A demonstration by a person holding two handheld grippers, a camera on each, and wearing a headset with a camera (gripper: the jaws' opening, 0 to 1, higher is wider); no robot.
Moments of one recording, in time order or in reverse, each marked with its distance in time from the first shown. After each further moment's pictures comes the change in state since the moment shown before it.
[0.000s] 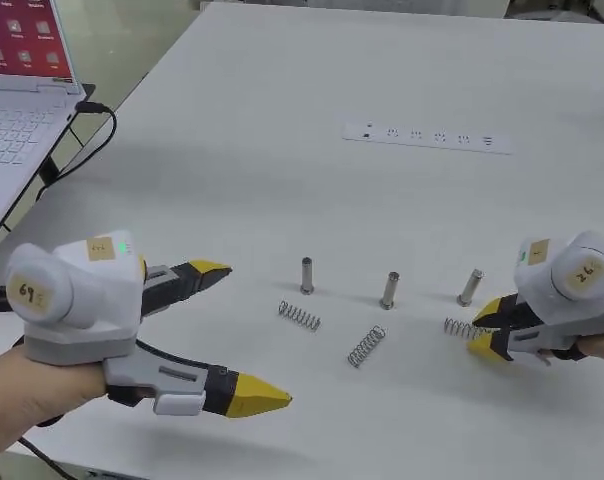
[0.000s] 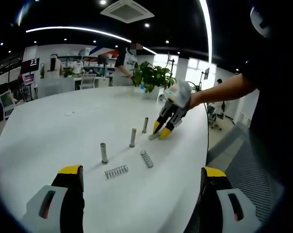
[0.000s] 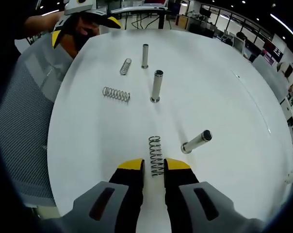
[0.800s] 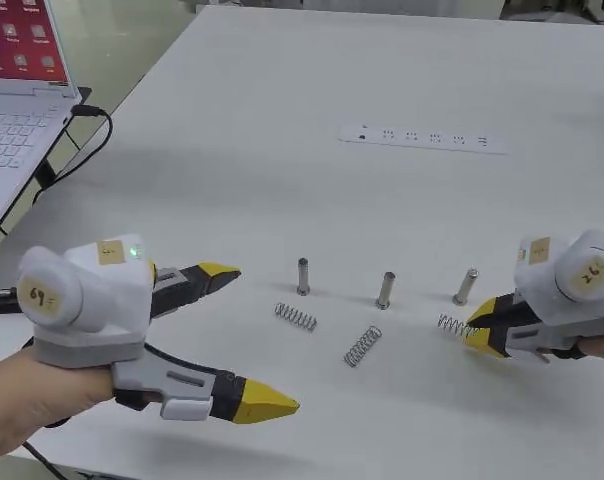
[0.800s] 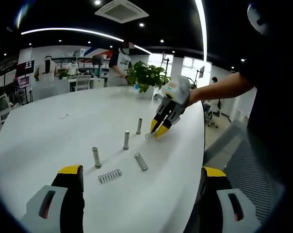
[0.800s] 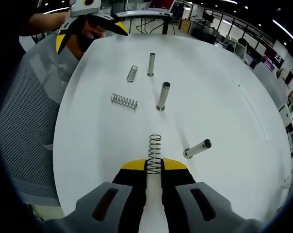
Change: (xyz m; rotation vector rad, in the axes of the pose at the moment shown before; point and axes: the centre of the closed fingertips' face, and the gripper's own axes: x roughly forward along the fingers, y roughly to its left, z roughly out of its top) left arm 0.011 -0.013 0.005 0.031 -0.001 -0.041; right arm -0.018 0.017 0.018 -0.047 -0.035 0.002
